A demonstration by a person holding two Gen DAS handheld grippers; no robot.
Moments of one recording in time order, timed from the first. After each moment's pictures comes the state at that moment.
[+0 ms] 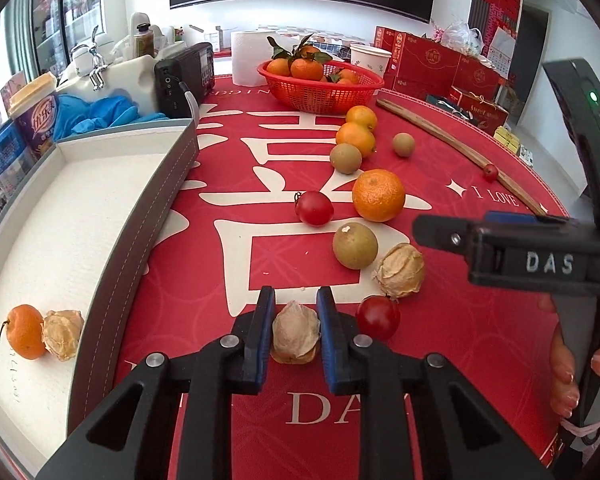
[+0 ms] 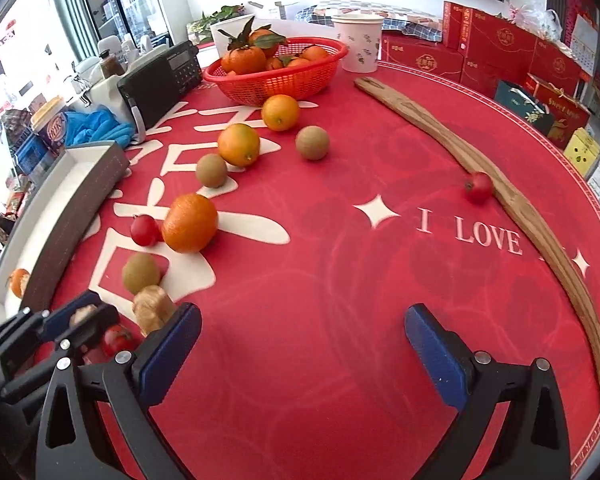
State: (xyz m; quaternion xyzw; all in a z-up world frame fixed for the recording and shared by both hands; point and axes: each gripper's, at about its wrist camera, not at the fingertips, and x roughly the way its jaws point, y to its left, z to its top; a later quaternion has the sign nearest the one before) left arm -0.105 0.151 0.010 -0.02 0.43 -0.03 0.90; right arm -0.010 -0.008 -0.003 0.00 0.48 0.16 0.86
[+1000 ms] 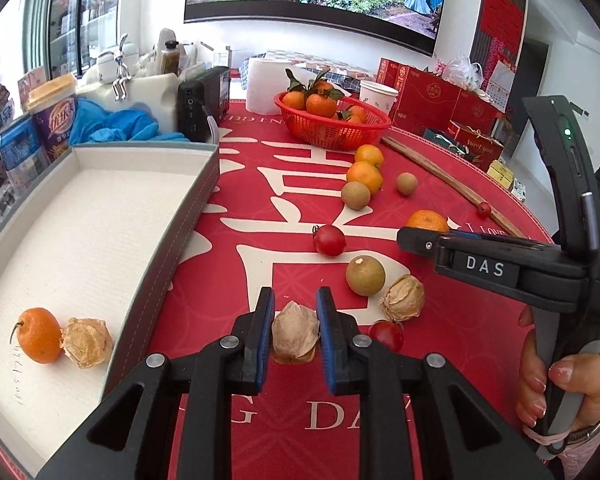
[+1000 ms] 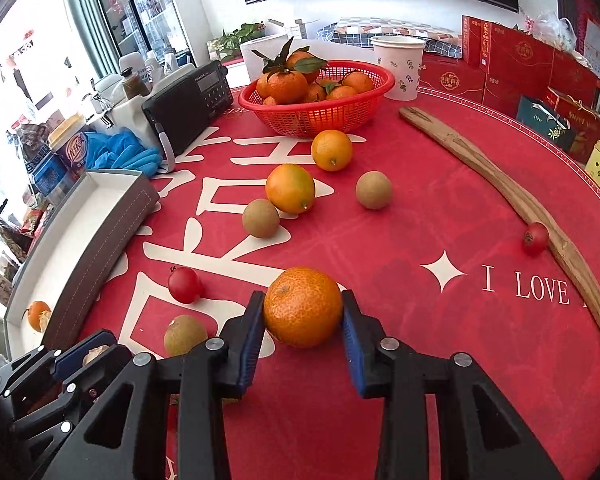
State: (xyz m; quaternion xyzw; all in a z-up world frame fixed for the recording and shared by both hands) left arm -0.116 0.169 0.025 -0.05 0.38 -0.03 0.92; right arm -0.006 0.017 0.003 0.01 0.44 0.18 0.88
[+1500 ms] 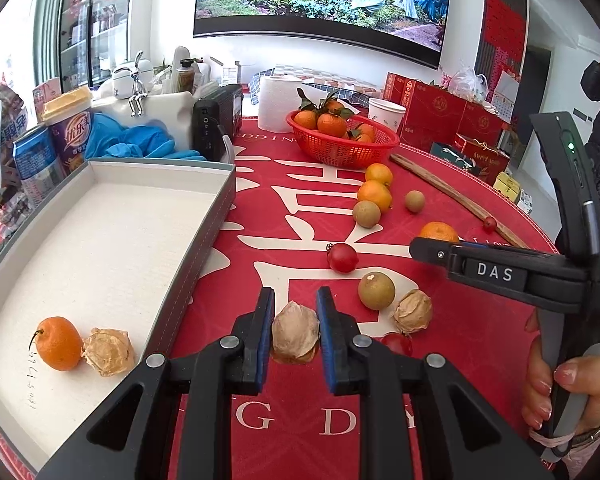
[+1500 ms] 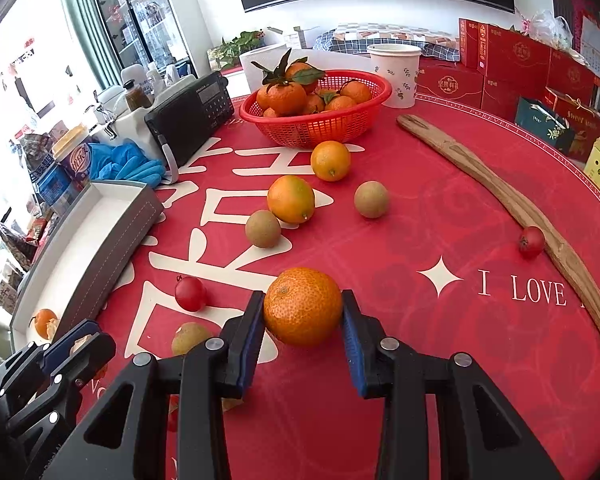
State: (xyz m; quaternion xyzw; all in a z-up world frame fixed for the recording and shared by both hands) left arm -0.119 0.177 0.031 -0.05 0.36 -0.02 0.93; right arm -0.008 0.013 0.008 0.02 0.43 0.18 0.88
